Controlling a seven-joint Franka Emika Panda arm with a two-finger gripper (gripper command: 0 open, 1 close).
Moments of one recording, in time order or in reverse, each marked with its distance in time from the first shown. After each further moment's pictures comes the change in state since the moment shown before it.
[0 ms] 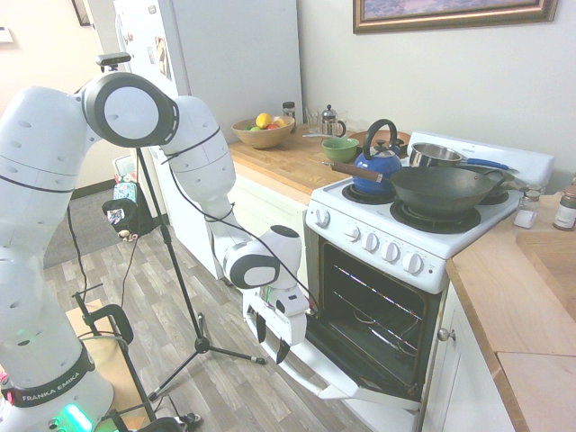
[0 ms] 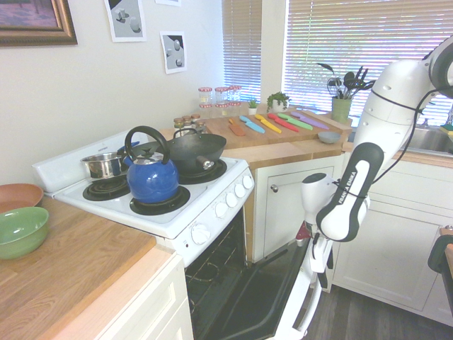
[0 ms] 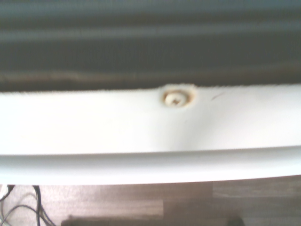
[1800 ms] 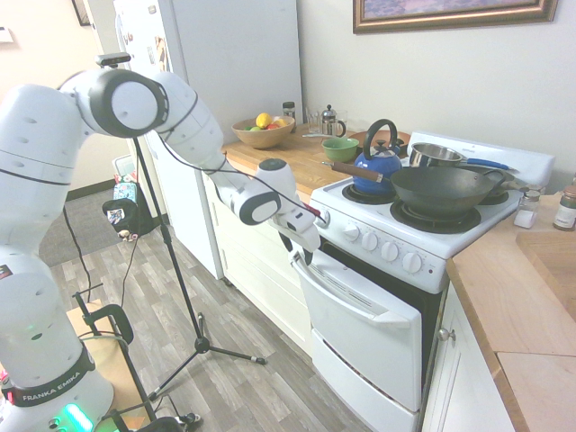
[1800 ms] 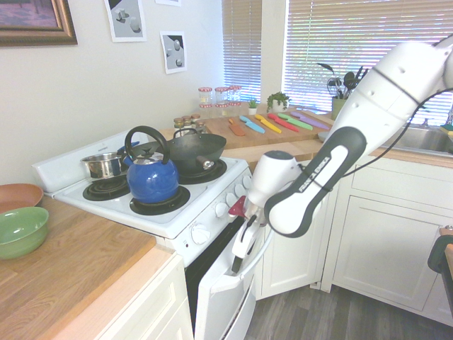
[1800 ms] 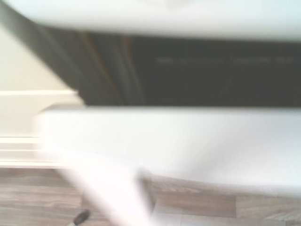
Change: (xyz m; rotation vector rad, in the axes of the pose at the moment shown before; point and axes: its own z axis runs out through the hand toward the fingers) arm -0.030 -0.176 -0.171 0.419 0.293 -0.073
